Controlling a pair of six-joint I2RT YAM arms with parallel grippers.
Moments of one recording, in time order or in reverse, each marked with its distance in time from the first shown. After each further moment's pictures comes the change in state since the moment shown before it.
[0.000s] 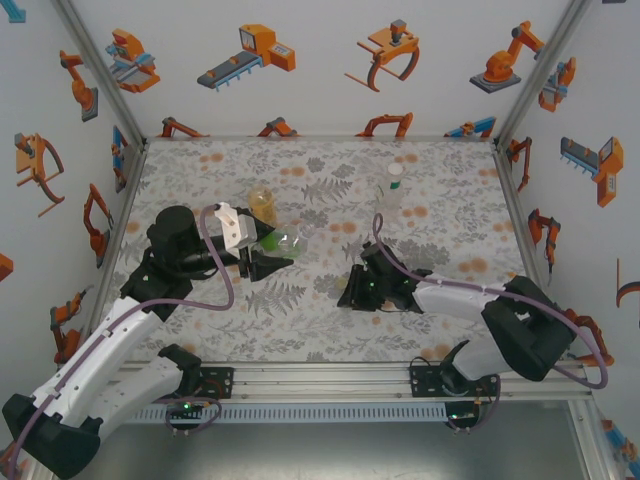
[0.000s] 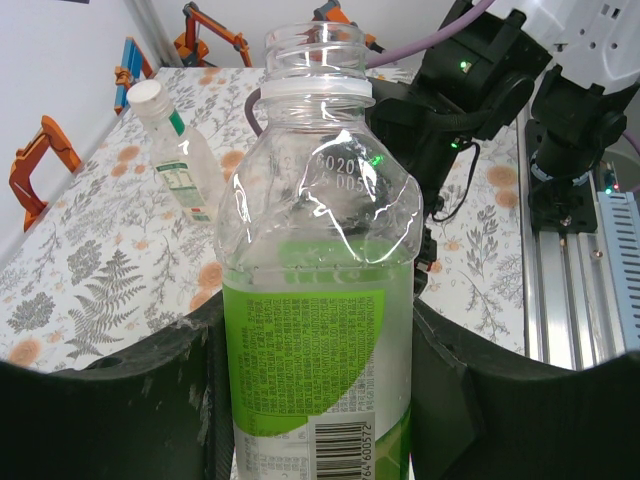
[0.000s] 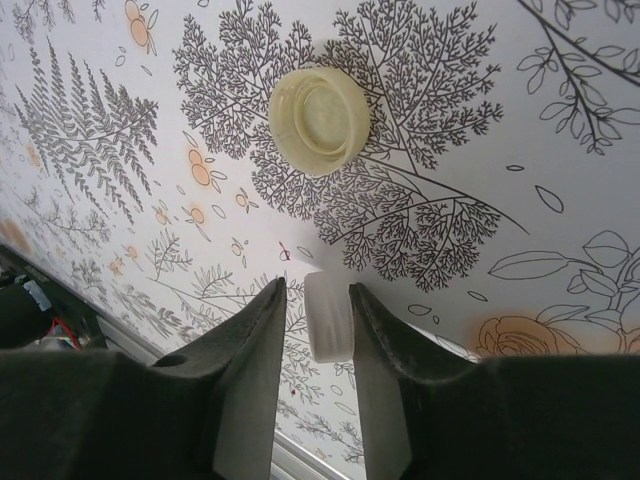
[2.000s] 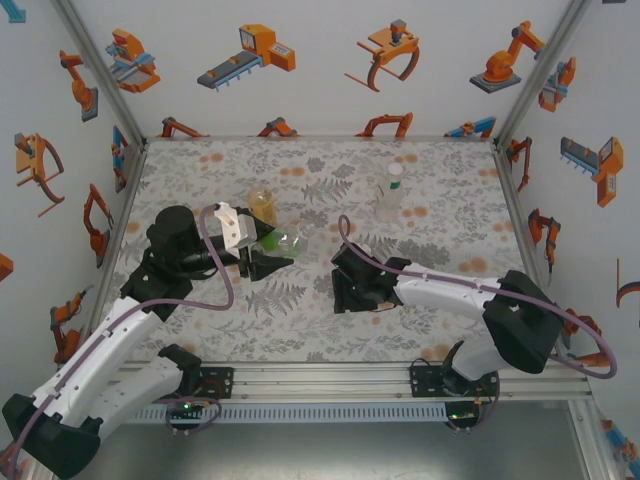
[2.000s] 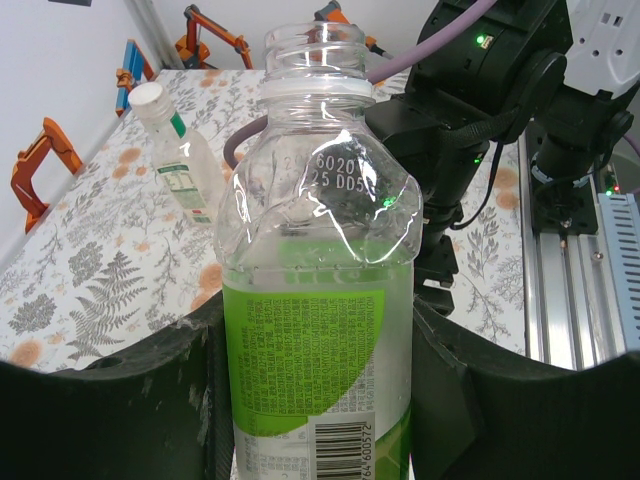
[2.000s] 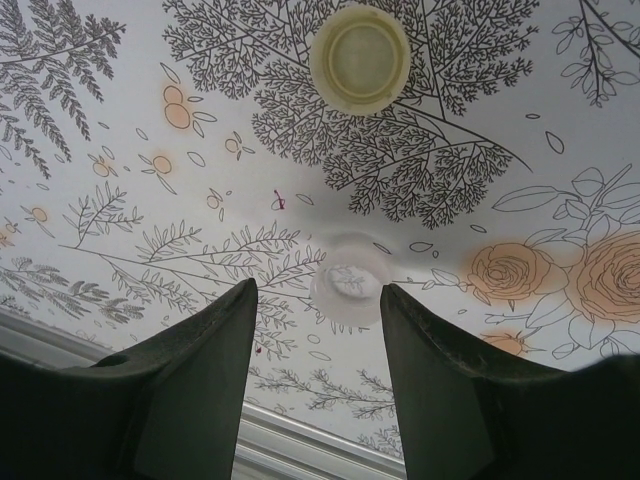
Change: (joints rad) left arm 0.000 0.000 0.000 0.005 0.000 -0.002; right arm 0.183 0.052 0.259 -0.409 0.230 -0.126
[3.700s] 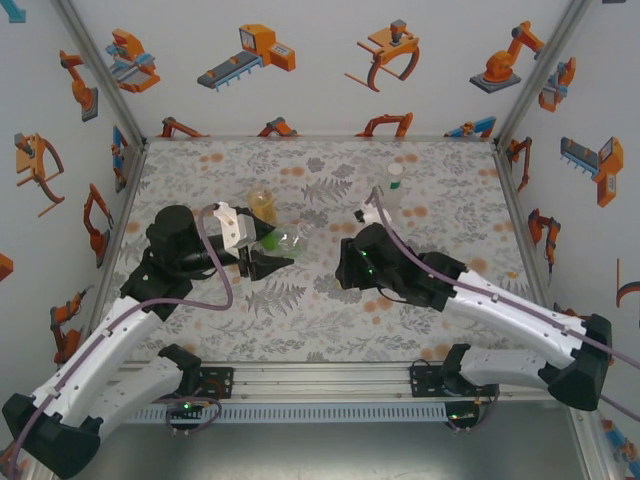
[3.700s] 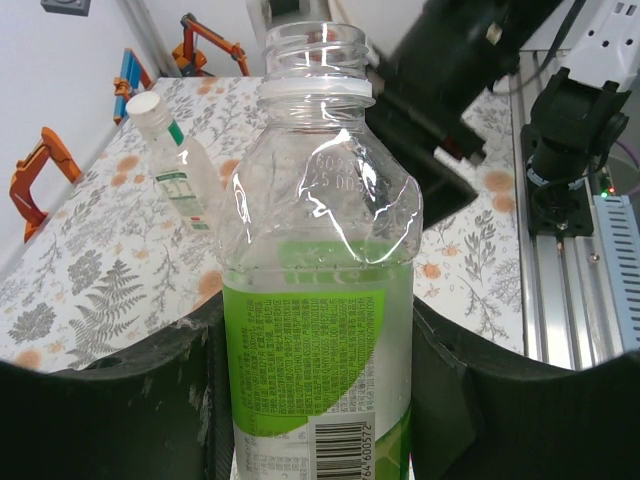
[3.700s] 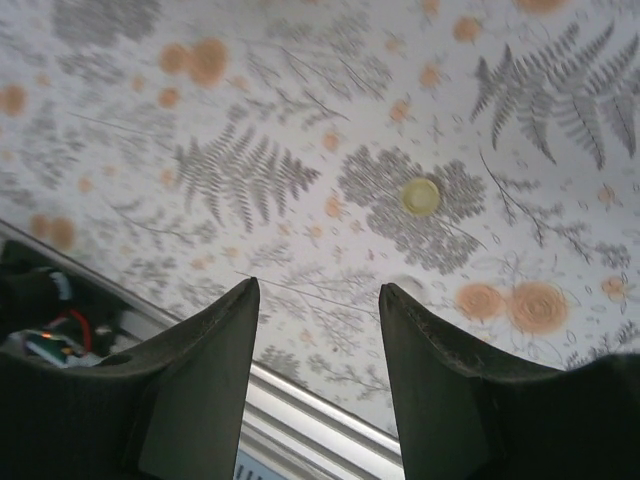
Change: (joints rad) left arm 0.000 0.002 0.005 0.008 0.010 -0.001; right arm 0.066 -0.321 0.187 -0.163 0.223 -0.088
